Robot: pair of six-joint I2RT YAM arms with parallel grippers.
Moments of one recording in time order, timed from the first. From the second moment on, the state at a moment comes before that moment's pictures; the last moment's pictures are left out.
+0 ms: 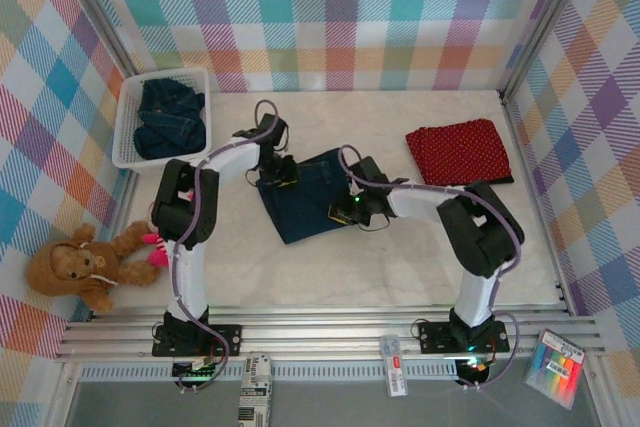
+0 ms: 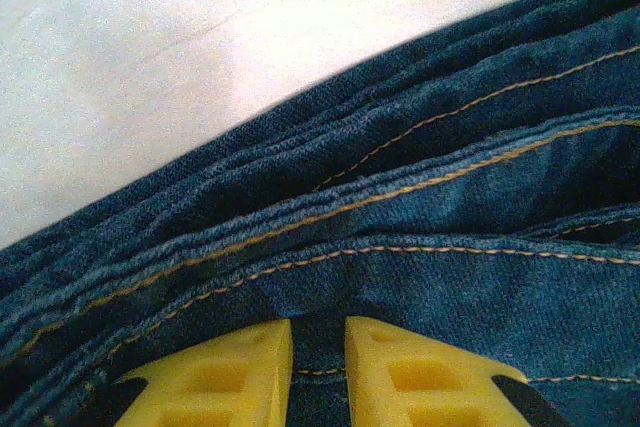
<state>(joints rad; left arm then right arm) -0.35 2.09 1.54 -0.66 0.22 -0.50 0.61 1.80 1.00 -0.19 -0.38 0.90</state>
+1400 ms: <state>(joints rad) -0.23 1.90 1.29 -0.54 0.30 -0.70 0.49 2.15 1.71 -0.43 -0.65 0.07</state>
